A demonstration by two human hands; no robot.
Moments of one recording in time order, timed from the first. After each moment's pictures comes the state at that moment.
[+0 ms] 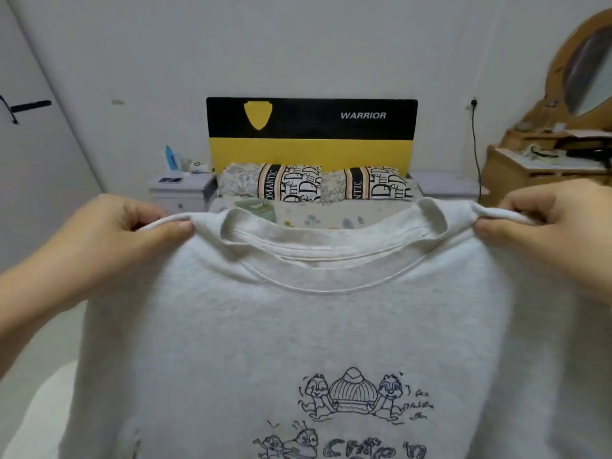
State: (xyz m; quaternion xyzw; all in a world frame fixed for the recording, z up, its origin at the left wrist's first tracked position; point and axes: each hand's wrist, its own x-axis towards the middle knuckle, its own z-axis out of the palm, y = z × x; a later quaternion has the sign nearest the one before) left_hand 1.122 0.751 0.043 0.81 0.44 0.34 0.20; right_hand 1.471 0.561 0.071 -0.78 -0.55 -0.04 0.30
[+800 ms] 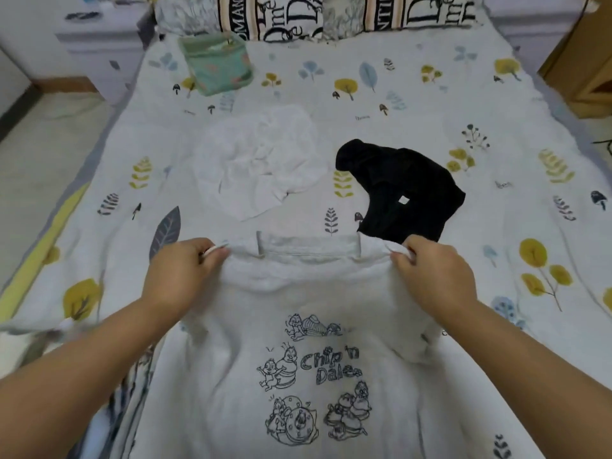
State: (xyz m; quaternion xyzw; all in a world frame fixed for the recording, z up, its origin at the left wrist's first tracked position) left_hand 1.240 0.929 -0.395 0.81 0.55 0.14 0.14; right_hand 1.524 0.778 -0.399 -0.87 -0.45 0.10 0.16
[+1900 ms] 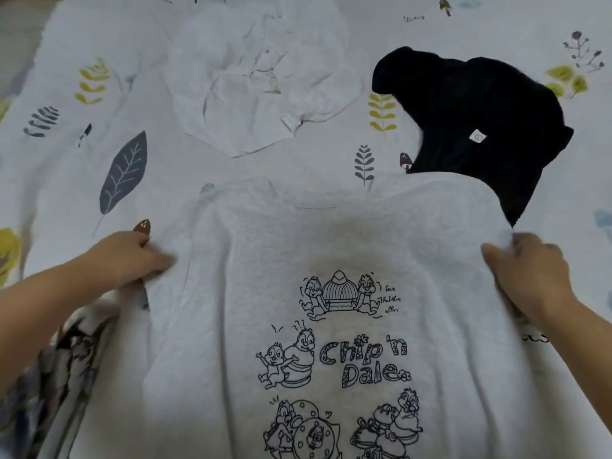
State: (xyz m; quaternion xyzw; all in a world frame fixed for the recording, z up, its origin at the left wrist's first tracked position) left_hand 1.178 0.997 -0.536 0.64 0.70 -0.11 0.29; right_hand 1.579 0.784 -0.541 -0.94 -0.23 0.19 0.14
